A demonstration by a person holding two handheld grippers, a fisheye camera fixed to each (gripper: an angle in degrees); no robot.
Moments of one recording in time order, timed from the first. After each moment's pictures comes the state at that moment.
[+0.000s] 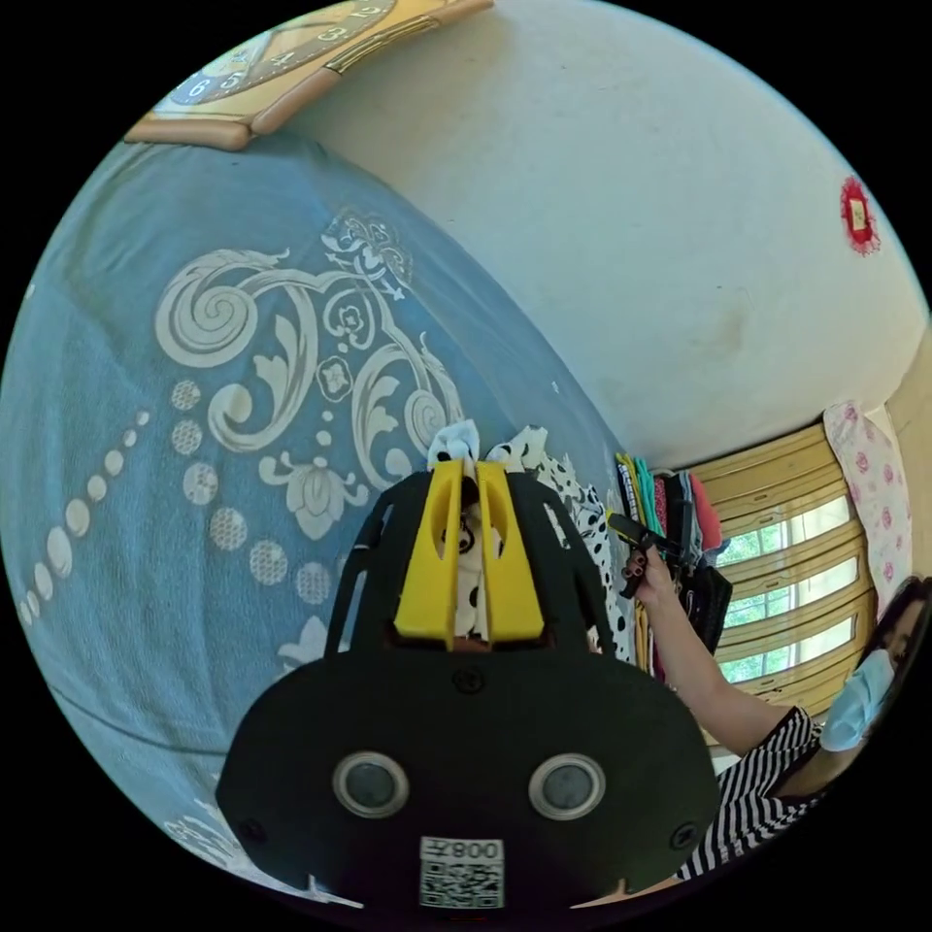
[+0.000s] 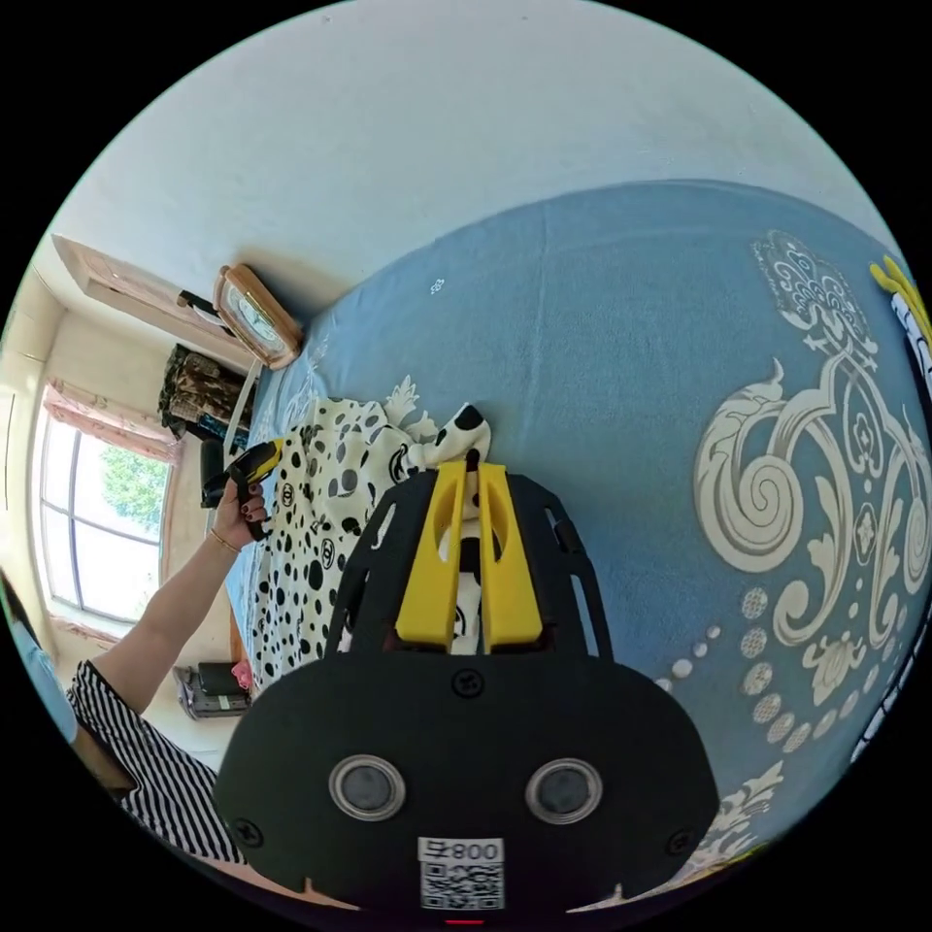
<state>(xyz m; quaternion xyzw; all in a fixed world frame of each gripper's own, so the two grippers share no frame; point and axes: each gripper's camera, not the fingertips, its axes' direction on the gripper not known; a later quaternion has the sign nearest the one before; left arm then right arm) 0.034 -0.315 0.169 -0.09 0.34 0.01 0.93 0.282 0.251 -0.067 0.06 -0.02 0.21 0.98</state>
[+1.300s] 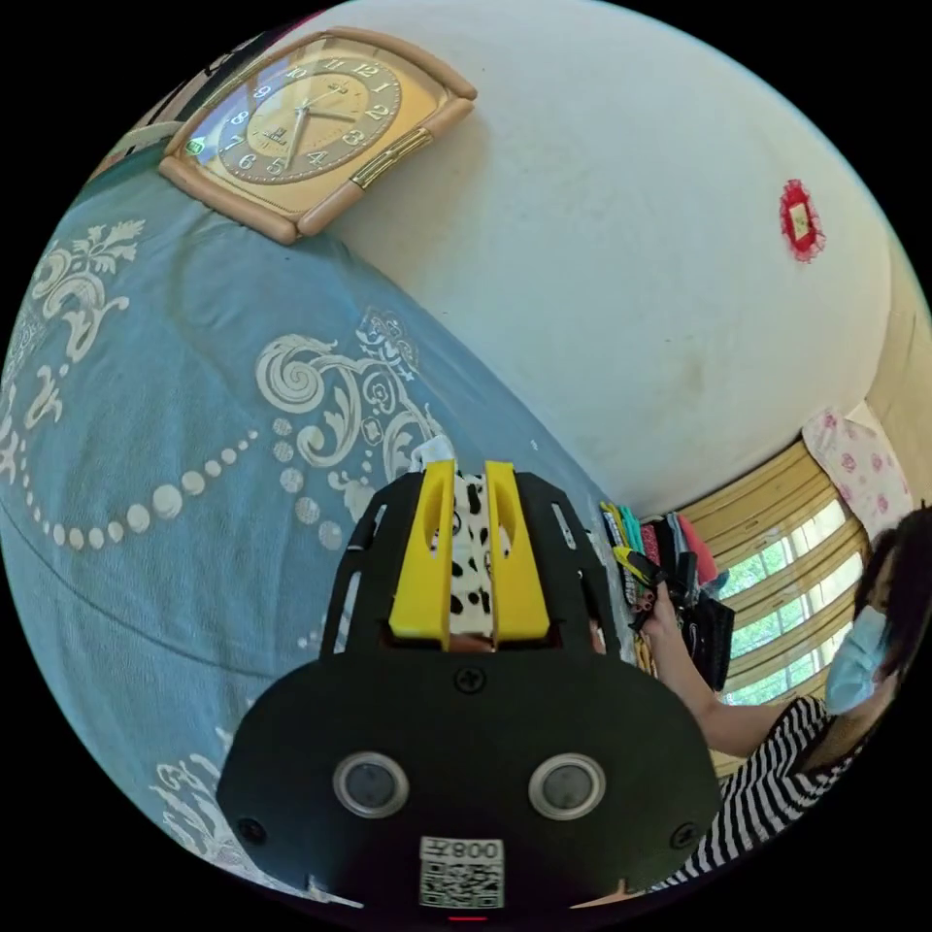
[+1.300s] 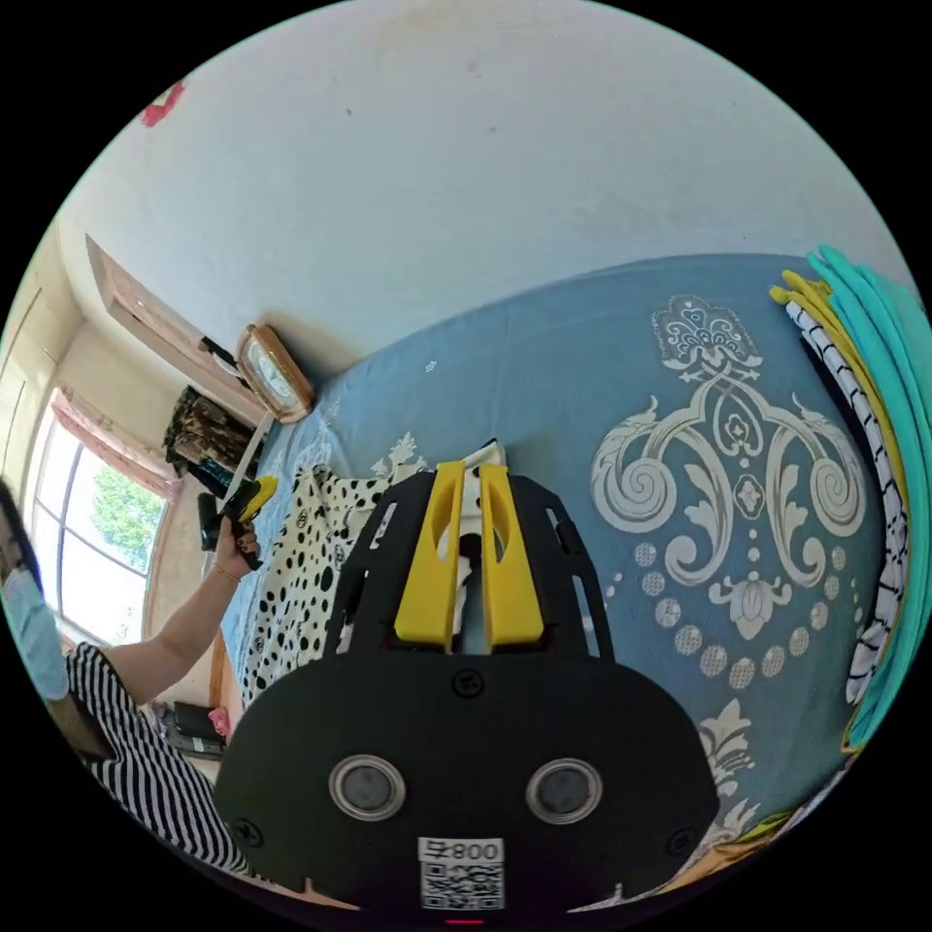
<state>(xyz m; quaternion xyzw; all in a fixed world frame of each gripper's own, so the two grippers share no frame) -0.006 -0.357 0.202 0.03 0.36 0.01 0.93 0.297 0.283 -0.156 0.17 0.00 0.19 0.97</state>
